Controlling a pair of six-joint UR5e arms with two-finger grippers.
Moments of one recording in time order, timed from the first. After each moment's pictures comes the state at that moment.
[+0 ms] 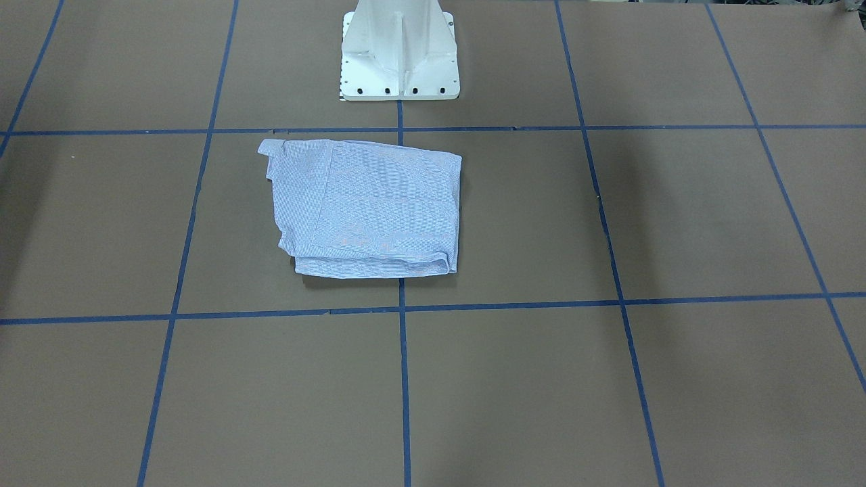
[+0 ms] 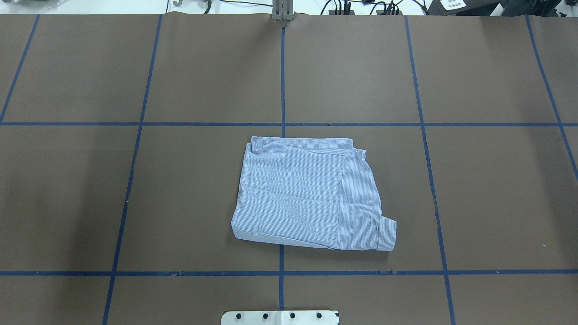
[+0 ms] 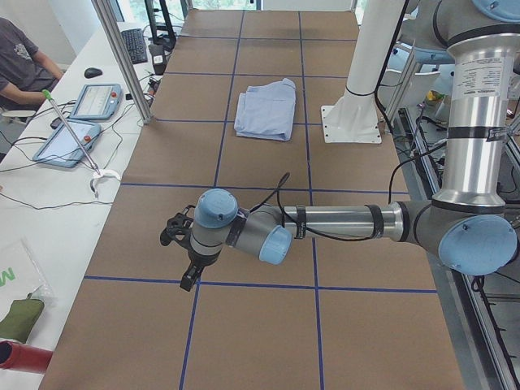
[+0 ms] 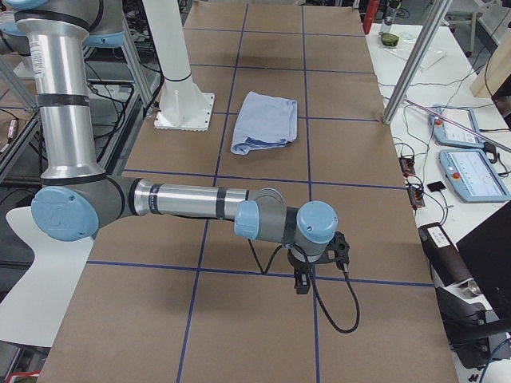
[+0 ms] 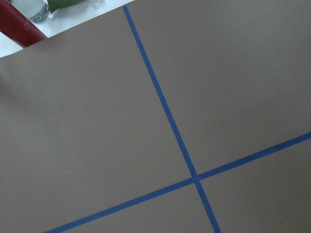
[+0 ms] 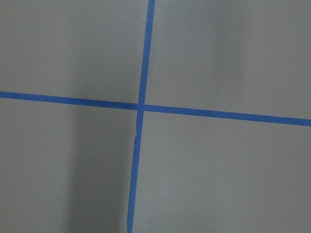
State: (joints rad) left arm -1.58 -1.55 -1.54 -1.99 -2.26 0.11; right arm 1.65 -1.50 1.49 -1.64 2.37 -0.19
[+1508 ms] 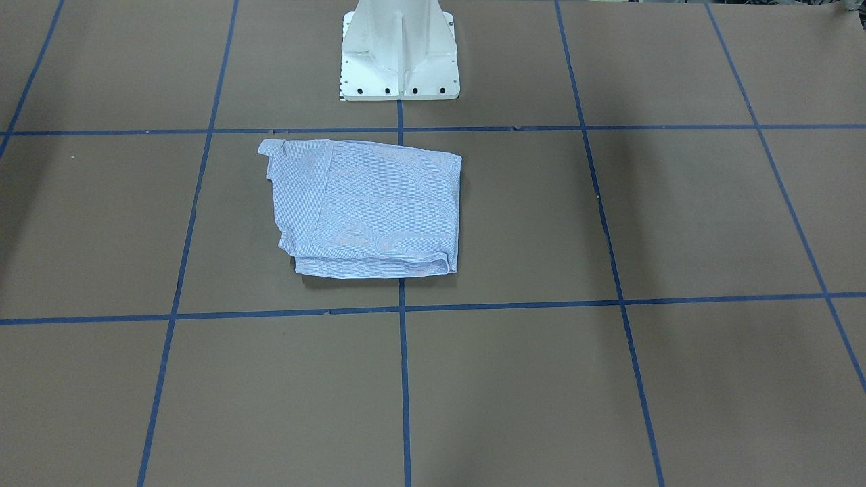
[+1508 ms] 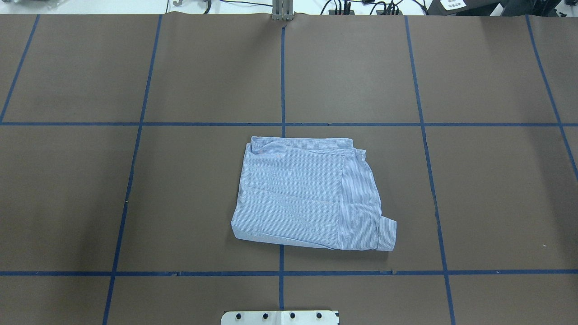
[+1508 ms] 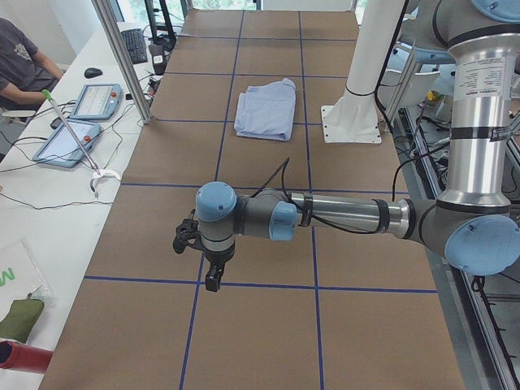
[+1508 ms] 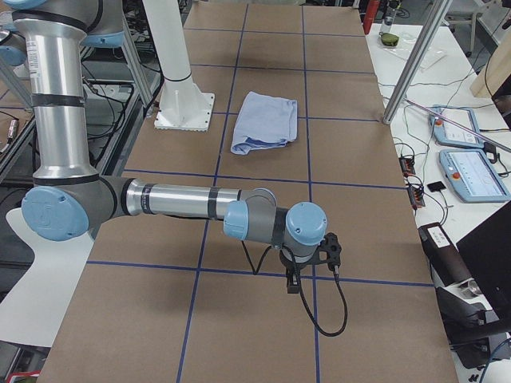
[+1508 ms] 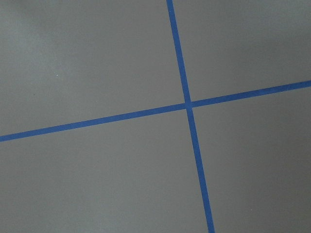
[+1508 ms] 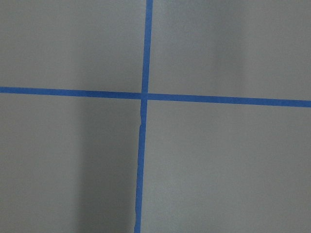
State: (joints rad) left arm -1.58 -1.54 -1.66 -1.62 -2.28 0.10; right arm 1.65 -1.56 1.56 -1.66 2.39 -0.16
